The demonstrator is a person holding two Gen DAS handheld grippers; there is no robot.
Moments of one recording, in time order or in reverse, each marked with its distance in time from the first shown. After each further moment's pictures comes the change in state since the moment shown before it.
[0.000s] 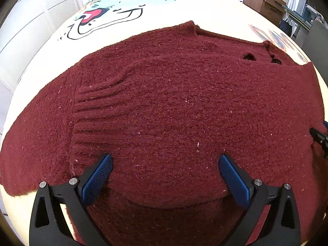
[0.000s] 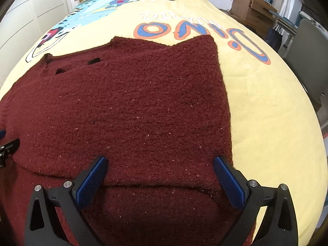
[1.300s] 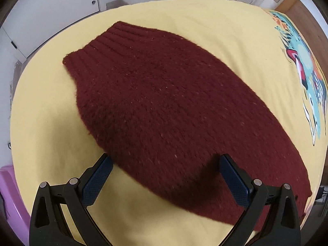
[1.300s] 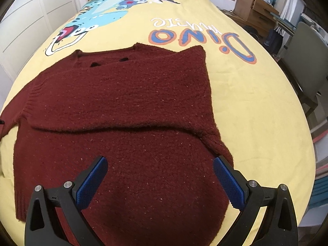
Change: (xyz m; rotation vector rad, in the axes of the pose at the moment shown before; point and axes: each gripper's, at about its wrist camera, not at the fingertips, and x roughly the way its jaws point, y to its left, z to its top) left arm -0.046 0.390 -0.088 -1.067 0.124 0.155; right arm -0.096 0.009 -0.041 -0.015 0.026 0.003
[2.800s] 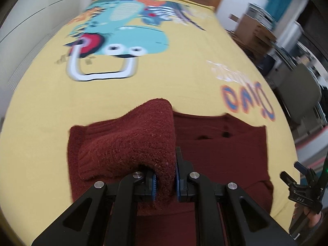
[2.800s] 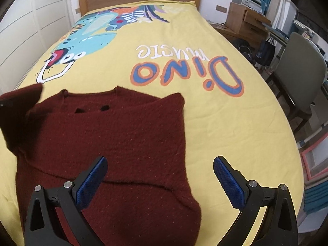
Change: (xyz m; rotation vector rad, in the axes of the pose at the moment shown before) left arm -0.104 -0.341 -0.224 0.973 -0.062 -0.400; right arm -0.022 -0.036 0.075 0.025 -0.101 -0.035
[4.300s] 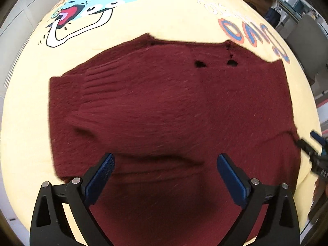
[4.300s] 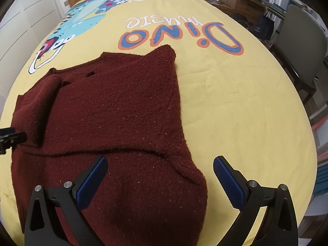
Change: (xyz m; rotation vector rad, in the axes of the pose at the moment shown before) left arm 0.078 -0.021 -0.077 0.121 0.264 0.134; right arm 0.036 -0.017 -0.052 0.073 0.136 0.029
